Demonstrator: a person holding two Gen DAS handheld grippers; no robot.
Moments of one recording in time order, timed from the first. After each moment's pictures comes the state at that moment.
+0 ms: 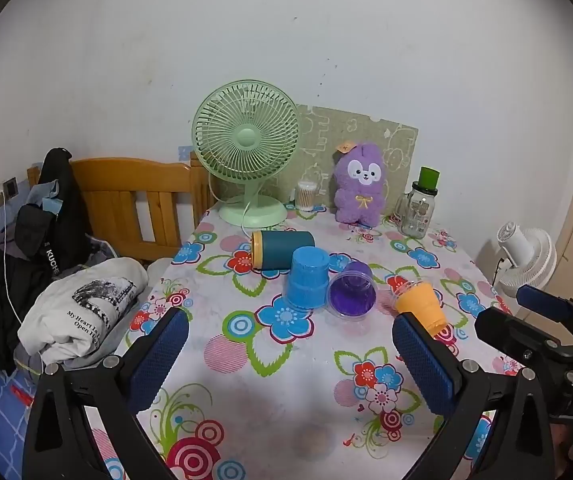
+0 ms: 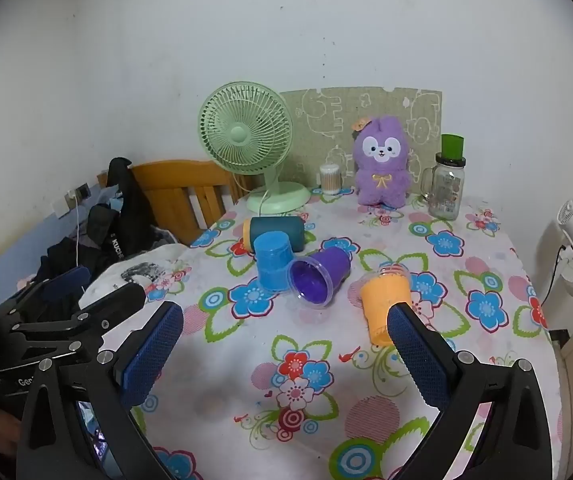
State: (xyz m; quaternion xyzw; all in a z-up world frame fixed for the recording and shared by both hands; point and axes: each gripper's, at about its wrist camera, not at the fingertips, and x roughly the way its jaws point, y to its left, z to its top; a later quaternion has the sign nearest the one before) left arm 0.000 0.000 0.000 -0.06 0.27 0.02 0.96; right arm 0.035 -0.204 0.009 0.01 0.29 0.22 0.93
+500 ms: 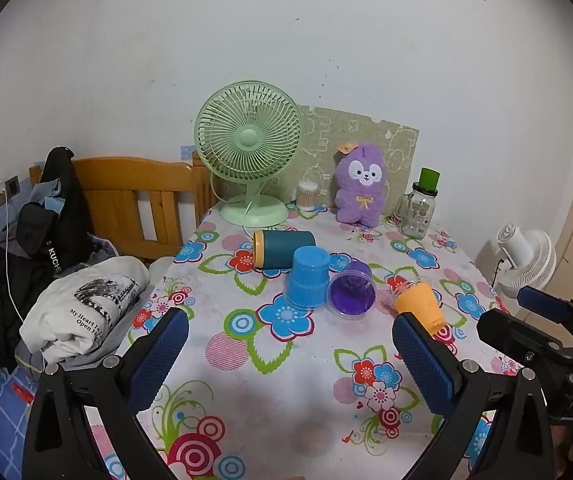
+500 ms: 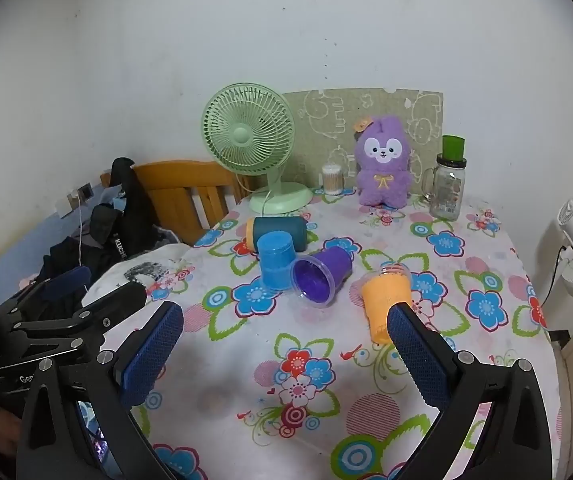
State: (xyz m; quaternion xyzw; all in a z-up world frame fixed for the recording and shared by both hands) left arm -0.004 0.001 0.004 -0.06 0.26 0.02 0.96; right arm 0.034 -0.207 0.010 0.01 0.29 0.22 0.93
